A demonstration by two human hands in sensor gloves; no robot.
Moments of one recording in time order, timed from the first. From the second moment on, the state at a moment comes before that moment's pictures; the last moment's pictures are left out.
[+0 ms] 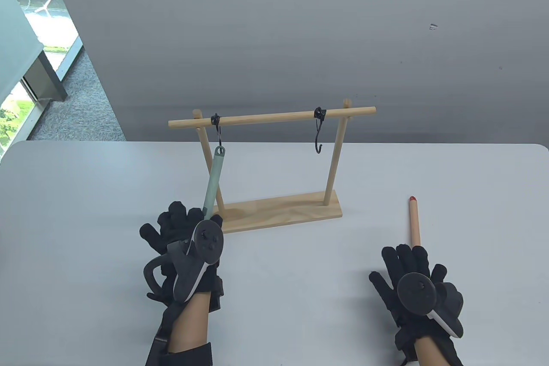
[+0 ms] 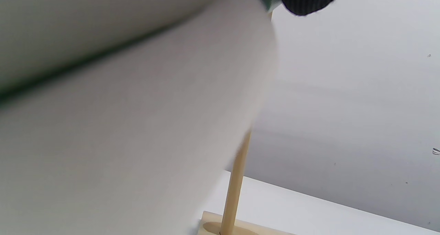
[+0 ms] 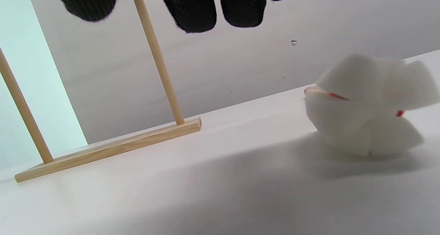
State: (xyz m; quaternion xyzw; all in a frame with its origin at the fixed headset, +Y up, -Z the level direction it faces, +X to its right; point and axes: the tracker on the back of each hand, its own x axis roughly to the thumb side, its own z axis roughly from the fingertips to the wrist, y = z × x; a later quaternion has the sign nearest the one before) left_hand -0.173 -0.605 -0.311 0.15 0.16 0.07 0.97; right_hand 0.246 -0.729 -0.287 0.03 -0.05 0.99 0.16
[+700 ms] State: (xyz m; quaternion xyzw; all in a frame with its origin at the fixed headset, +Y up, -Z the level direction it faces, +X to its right) left_hand -0.173 -0.636 -0.328 0.11 0.16 0.13 0.97; right_hand 0.243 -0.730 -0.286 0.03 -0.05 0.99 0.14
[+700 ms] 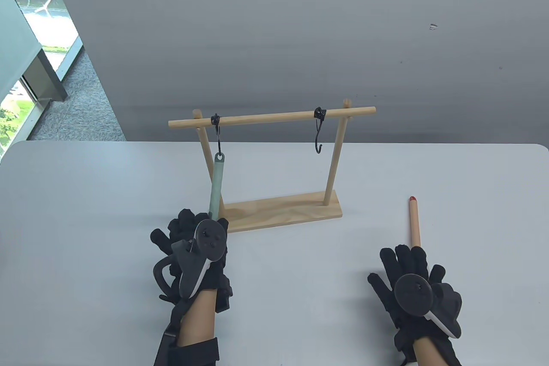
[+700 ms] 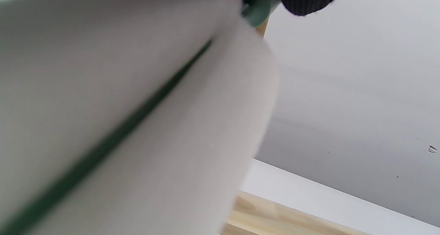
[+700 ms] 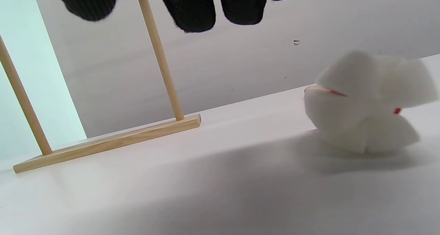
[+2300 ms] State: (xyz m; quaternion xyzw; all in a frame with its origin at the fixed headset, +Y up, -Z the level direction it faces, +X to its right) left_hand -0.111 -0.718 -0.278 0.02 -0.11 0.10 0.99; right_hand 0.326 -0.710 -0.305 -0.20 -0.12 0.89 0.38
